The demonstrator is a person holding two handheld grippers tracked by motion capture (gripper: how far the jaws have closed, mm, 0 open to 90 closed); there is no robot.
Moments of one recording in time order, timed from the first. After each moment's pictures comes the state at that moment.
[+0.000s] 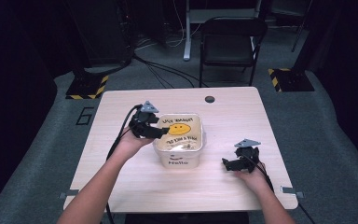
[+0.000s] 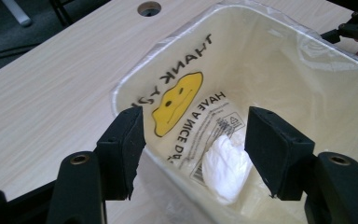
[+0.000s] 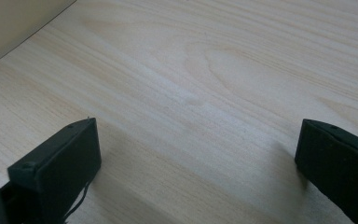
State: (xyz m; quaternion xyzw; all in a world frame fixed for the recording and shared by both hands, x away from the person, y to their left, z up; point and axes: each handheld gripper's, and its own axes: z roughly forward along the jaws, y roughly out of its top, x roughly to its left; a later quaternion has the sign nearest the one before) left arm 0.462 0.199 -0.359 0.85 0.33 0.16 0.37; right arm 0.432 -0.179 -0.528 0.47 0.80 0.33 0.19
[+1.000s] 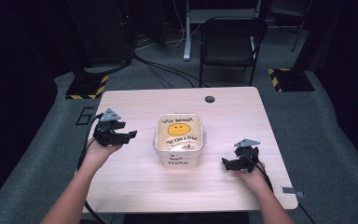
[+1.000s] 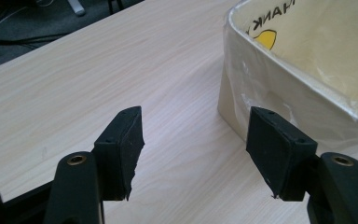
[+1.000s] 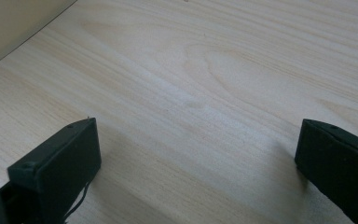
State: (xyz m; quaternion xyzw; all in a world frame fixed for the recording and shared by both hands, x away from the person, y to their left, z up) left arm 0.439 0.298 -0.378 0.81 0.40 0.20 0.38; right arm 0.433 -0.178 -0.529 0.47 0.80 0.33 0.20
